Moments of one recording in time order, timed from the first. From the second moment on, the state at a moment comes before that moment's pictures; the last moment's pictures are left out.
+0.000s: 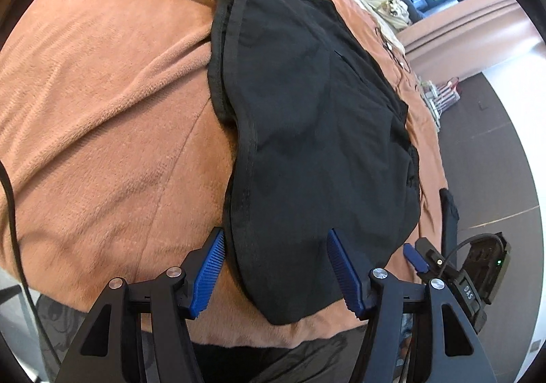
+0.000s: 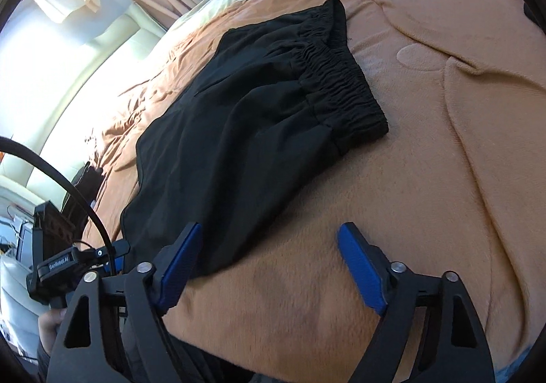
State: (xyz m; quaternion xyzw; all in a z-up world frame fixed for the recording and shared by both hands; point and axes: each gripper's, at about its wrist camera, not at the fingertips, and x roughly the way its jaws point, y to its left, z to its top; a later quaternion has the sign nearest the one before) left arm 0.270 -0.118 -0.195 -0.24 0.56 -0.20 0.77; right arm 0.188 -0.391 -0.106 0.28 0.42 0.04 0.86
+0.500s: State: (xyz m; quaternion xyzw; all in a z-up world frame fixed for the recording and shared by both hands) left arm 0.239 -0.102 -0.200 -0.31 0.55 -0.19 0.75; right arm 0.204 -0.393 -0.114 0.33 0.40 0.02 0.86
